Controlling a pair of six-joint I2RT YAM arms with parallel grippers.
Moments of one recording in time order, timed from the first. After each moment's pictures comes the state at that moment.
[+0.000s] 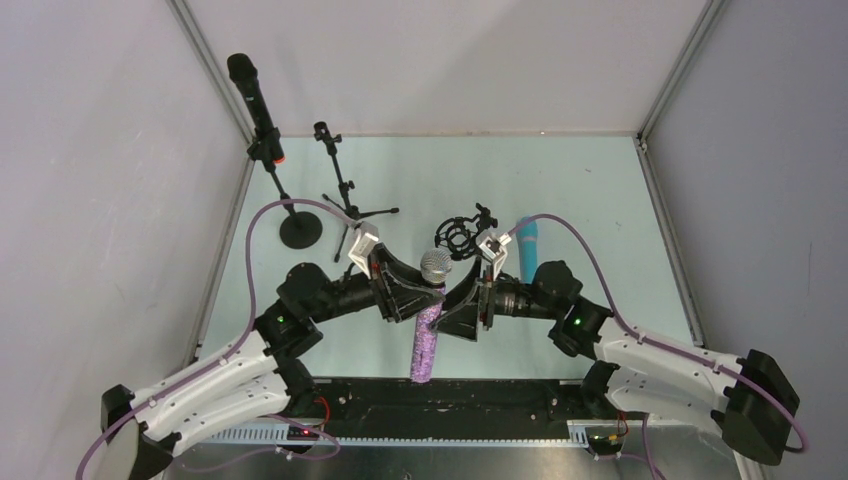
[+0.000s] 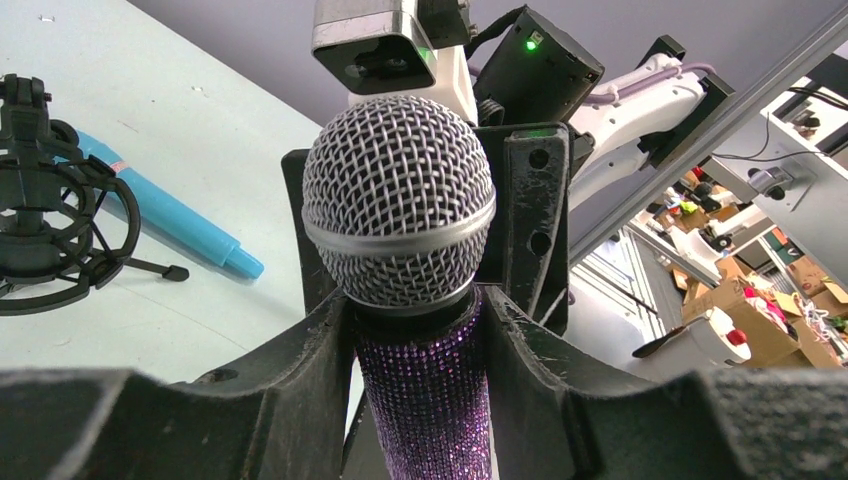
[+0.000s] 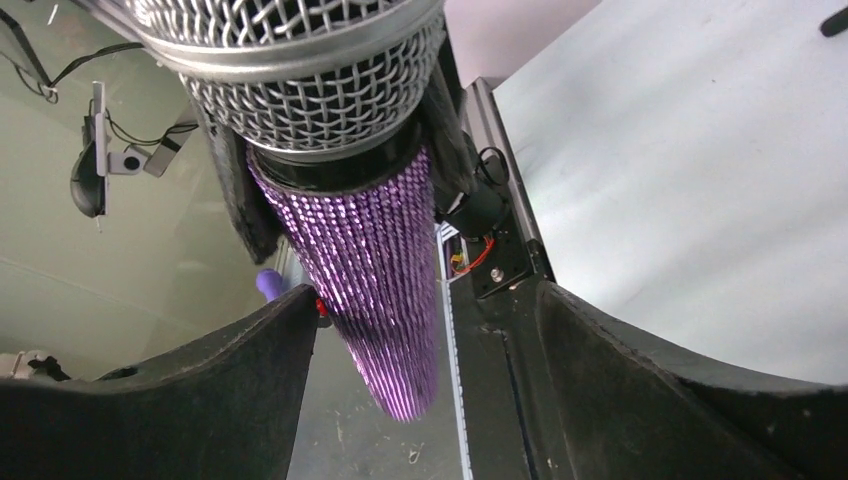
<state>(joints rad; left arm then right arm) -0.89 0.71 0.57 0.28 0.40 -0.60 0.92 0.92 0.51 0.45 -0.54 0.74</state>
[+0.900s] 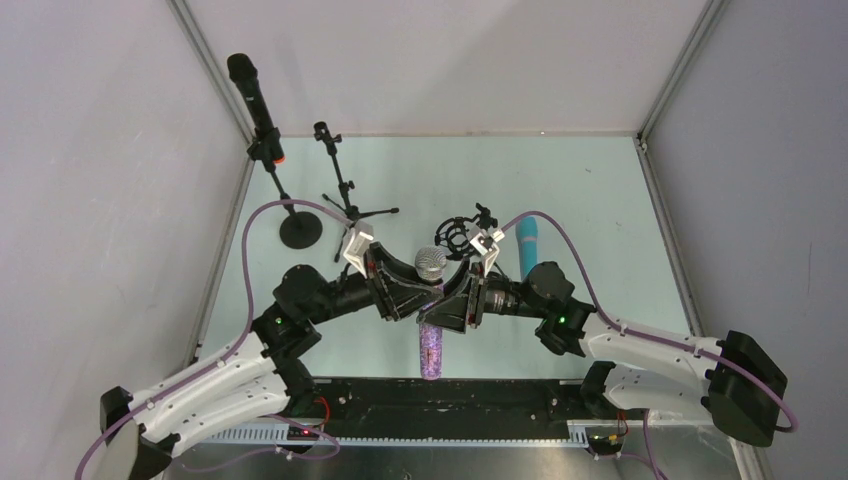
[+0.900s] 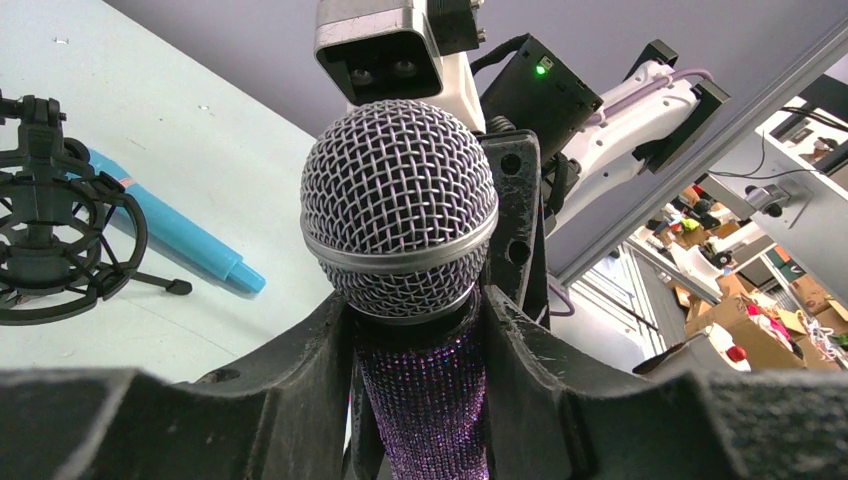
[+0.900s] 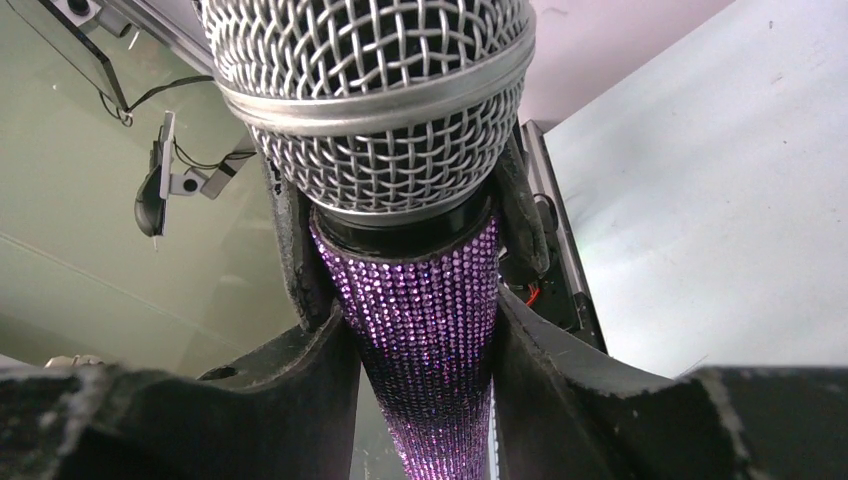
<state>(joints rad) -0.89 0.70 0.57 0.30 0.37 -0.61 0.99 1.04 0.53 0.69 -0.51 0.83</state>
